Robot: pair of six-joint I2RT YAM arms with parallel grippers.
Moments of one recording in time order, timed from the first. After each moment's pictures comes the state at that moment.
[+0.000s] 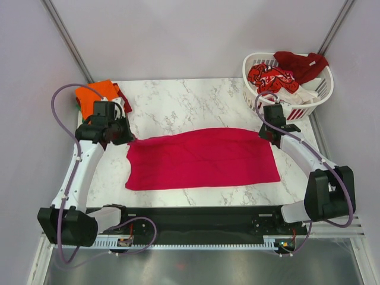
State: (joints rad) left arm -0.07 1.19 1.19 -0.87 0.12 -0.27; right arm 0.16 1.42 0.97 -0.40 0.33 0.51
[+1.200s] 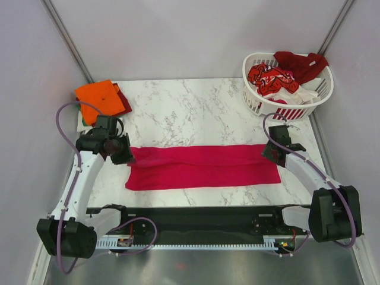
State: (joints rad) left arm -0.07 1.05 1.04 -1.07 0.14 -0.31; right arm 0.12 1.24 0.69 -0.48 0.35 0.61
